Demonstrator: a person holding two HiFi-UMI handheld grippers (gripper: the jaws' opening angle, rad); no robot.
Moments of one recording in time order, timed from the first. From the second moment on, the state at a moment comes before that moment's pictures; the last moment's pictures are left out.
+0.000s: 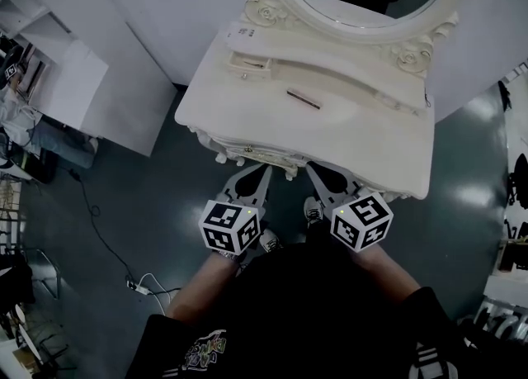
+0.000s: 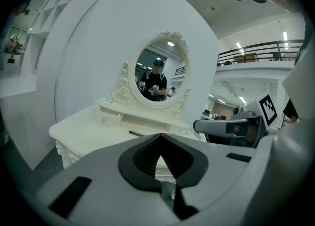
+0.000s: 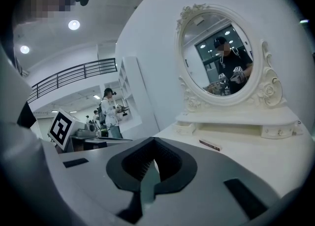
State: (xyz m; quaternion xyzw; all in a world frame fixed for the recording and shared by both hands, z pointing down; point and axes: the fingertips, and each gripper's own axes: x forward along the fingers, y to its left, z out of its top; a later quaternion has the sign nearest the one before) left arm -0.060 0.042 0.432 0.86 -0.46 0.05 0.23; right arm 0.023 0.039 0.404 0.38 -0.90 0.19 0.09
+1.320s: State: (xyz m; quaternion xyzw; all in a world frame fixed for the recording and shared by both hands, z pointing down) left arm -0.034 -0.041 0.456 0.81 -0.52 0.06 0.25; right arm 0.051 -0.062 0.429 0.32 -0.92 0.21 0.11
